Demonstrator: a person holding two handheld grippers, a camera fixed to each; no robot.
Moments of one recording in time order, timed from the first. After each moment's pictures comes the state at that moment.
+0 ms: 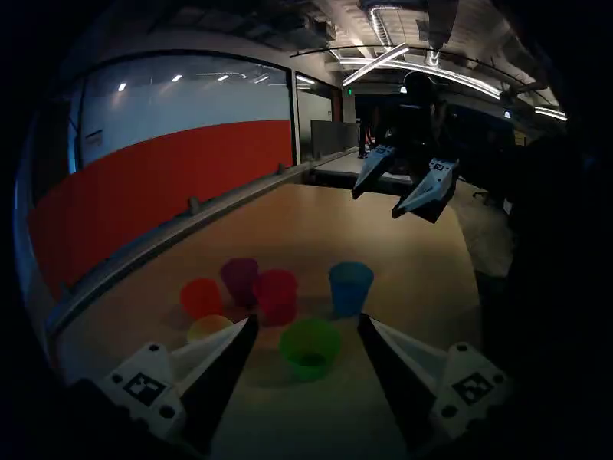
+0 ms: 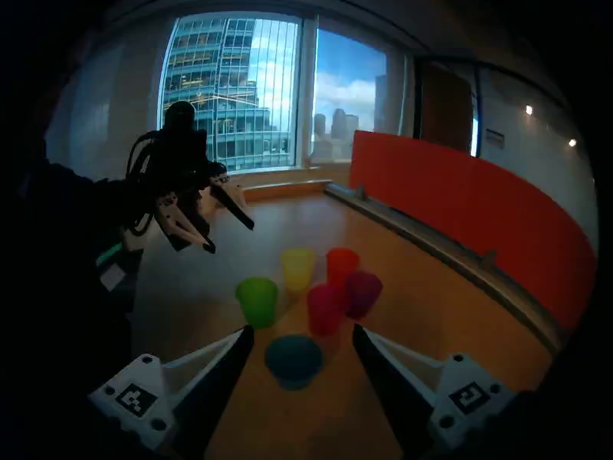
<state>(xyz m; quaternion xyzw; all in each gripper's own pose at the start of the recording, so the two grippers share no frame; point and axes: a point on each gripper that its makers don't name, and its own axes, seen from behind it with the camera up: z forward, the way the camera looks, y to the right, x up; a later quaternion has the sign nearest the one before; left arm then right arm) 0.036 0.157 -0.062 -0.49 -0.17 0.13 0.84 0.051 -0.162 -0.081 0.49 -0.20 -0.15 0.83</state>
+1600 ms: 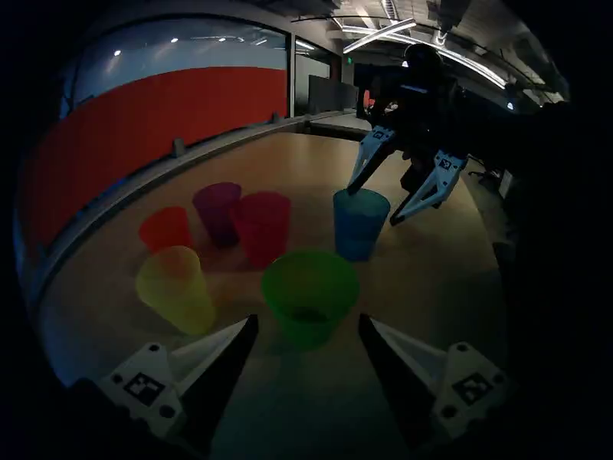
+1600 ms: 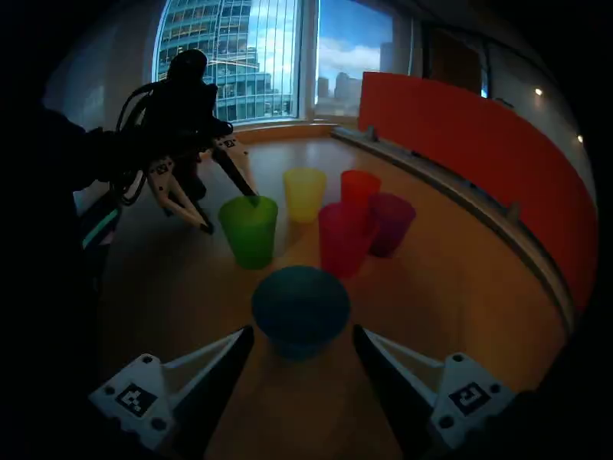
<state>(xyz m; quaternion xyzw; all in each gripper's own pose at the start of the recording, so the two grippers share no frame) -0.078 0.162 -0.051 -0.50 -0.26 0.15 0.82 -0.082 -0.177 -0.078 0.48 -0.28 -0.19 0.81</state>
